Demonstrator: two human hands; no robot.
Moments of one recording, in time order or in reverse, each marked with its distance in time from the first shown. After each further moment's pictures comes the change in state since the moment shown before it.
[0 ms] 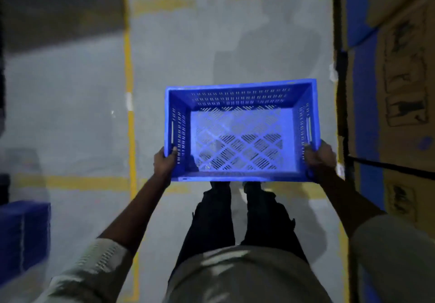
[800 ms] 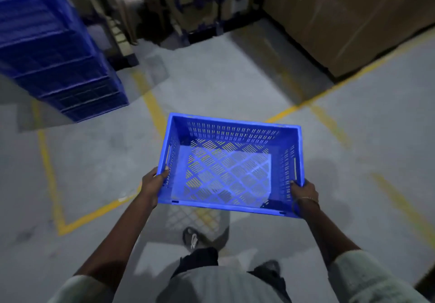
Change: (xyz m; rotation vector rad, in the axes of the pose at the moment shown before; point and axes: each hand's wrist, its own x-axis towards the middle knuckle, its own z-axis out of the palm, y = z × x) left_hand -0.095 -0.305 -0.404 -1.037 0.523 -0.224; right_hand -0.372 -0.318 0.310 -0.462 -0.226 -0.746
